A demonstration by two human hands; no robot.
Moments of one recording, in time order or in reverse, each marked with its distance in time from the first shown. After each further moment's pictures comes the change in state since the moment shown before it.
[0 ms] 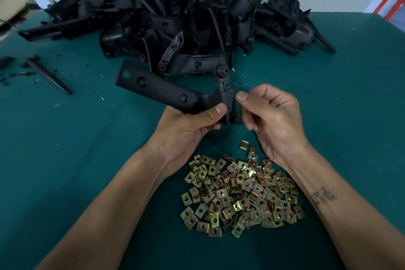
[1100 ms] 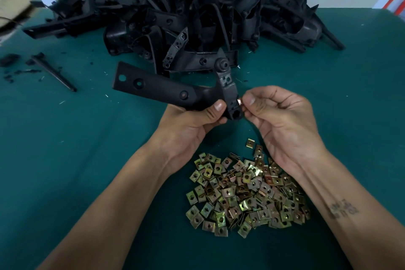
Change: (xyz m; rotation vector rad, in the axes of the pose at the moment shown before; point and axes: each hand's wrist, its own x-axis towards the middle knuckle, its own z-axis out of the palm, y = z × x) left_hand -0.001 0.003 0.001 -0.074 0.067 -0.010; right_hand -0.014 -0.009 0.010 0.111 0.074 0.096
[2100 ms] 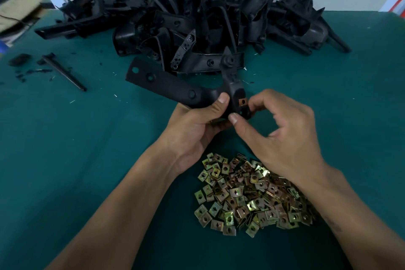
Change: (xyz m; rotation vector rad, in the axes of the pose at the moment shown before) left_hand 0.001 -0.002 -0.004 0.015 -0.008 -0.015; right_hand -0.006 0.013 -0.002 -1.107 -0.071 -0.769
